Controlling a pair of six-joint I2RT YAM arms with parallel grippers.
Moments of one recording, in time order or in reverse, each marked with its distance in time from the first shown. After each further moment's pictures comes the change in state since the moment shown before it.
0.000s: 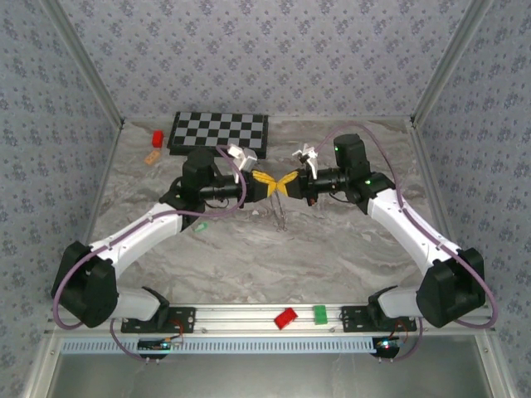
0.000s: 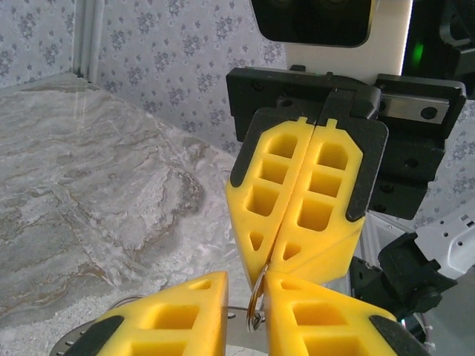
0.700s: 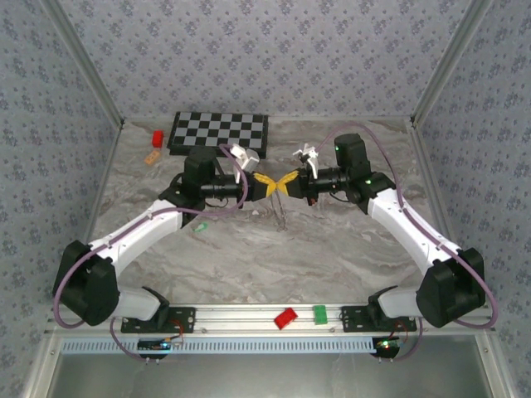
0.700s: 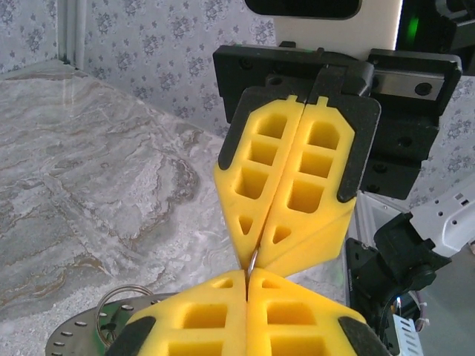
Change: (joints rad) left arm 0.005 0.017 0.040 -0.091 0.035 0.068; right arm -0.005 0.000 0.000 0.005 0.001 0.001
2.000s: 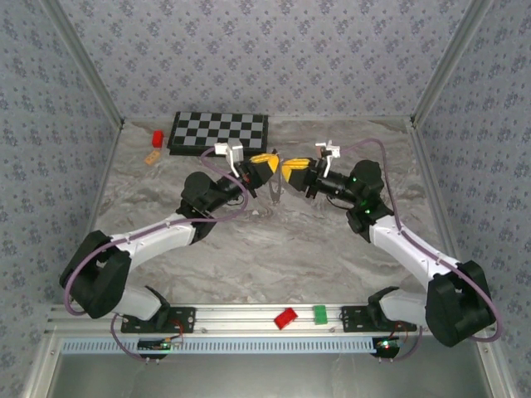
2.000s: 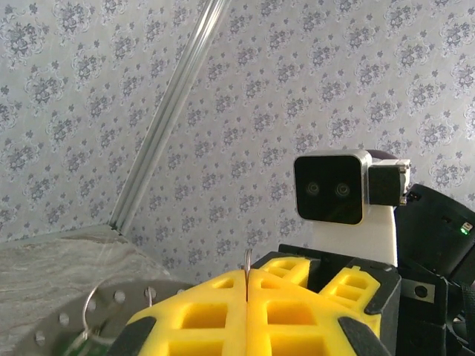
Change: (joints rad) left arm -0.113 0.054 -0.197 0.855 -0.459 -0.447; right arm 0.018 -0.124 -0.351 0.927 0.238 0.633
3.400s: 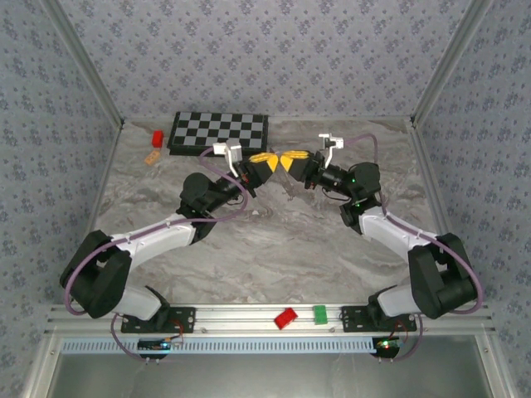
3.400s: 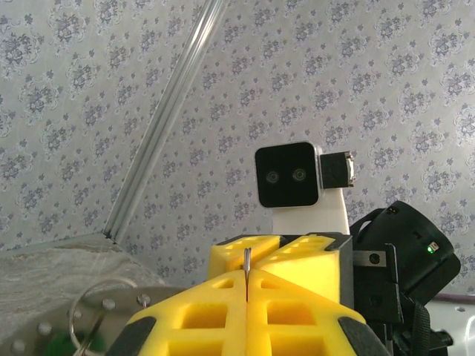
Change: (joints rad) left arm 0.000 0.001 -0.004 0.035 0.001 -0.007; right arm -0.026 0.182 0.002 0.421 -0.055 0.311
